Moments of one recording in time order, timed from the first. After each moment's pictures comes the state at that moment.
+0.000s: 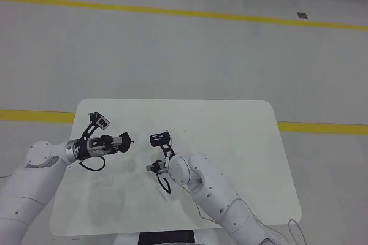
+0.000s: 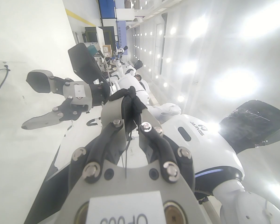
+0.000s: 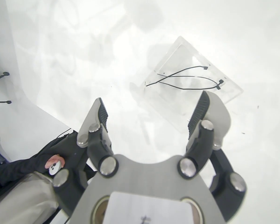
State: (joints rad) left arm 1.31 -1.03 -1.31 -1.27 -0.79 -0.34 -1.38; right arm -1.24 -1.47 0.84 -1.57 -1.10 0.34 1.16
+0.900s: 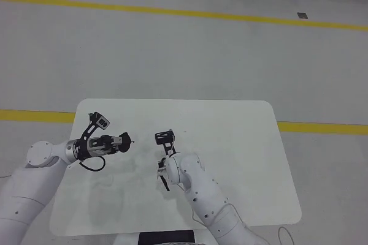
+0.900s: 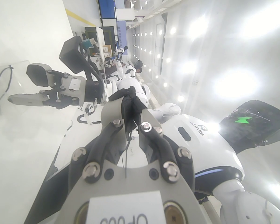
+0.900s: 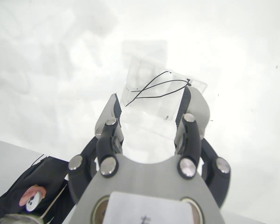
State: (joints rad) left arm 1.31 -1.03 -1.31 -1.27 -0.79 -0.34 -1.38; right arm -1.32 -1.62 0.95 -1.54 -1.50 0.34 1.26
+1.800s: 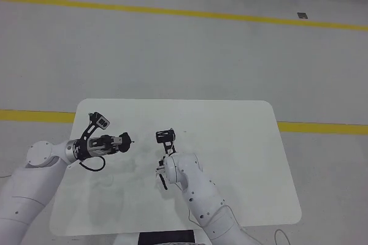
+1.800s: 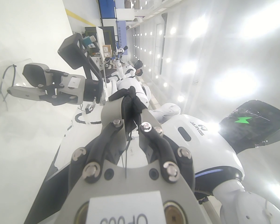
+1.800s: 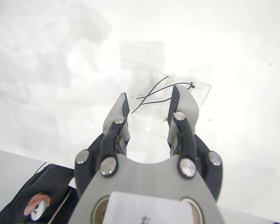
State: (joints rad) left arm 1.31 -1.03 -1.31 -1.27 -0.79 -0.34 -1.38; right arm -1.34 -1.68 0.99 -1.53 -1.57 0.34 1.25
